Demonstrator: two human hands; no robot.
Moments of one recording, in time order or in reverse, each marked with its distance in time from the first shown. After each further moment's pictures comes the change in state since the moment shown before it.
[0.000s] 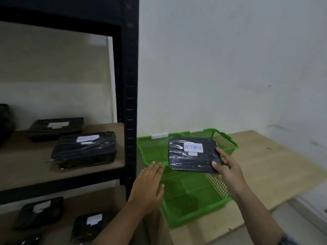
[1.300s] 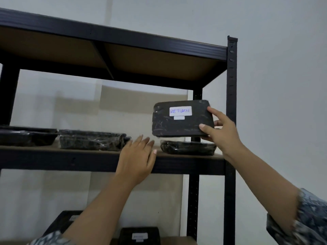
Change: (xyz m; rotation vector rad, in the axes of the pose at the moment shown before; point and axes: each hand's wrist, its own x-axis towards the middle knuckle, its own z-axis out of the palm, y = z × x) left_hand 0.039 -0.152 -0.482 0.555 0.603 -0.150; right_hand -0.074 -0.384 0.359 -0.037 -0.232 -0.811
